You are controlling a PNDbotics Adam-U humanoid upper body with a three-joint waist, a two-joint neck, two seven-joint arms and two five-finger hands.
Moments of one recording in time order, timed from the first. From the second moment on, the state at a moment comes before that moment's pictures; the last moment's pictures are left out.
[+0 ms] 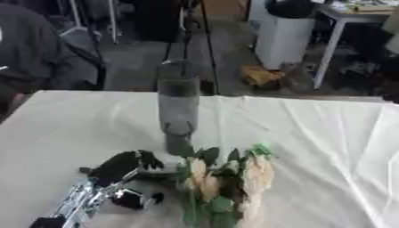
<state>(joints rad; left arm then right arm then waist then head) -0.44 0.26 -0.30 -1.25 -0.98 -0.29 -0.14 -0.45 -0.46 -0.31 -1.29 0.18 -0.46 0.38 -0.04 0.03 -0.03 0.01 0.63</state>
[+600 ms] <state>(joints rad) -0.46 0.25 -0.29 -1.21 -0.98 -0.30 -0.19 -0.45 -0.46 -0.31 -1.28 0.18 -0.46 0.38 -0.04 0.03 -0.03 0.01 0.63</state>
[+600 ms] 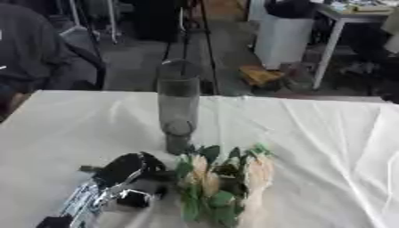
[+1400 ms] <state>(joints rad) -0.45 0.25 -0.31 -1.22 -0.89 -0.31 -0.31 -0.45 -0.46 -0.31 -1.28 0.18 -0.46 0.38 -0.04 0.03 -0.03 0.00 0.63</state>
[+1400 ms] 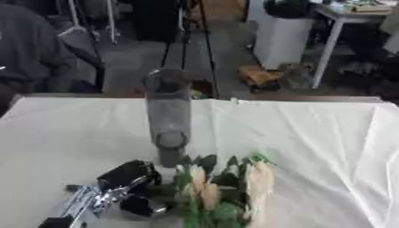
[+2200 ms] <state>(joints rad) -0.43 0.26 -0.32 -1.31 -0.78 -0.29 -0.31 -0.45 -0.46 -0.31 -1.28 0.18 -0.46 0.38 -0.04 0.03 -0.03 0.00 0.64</state>
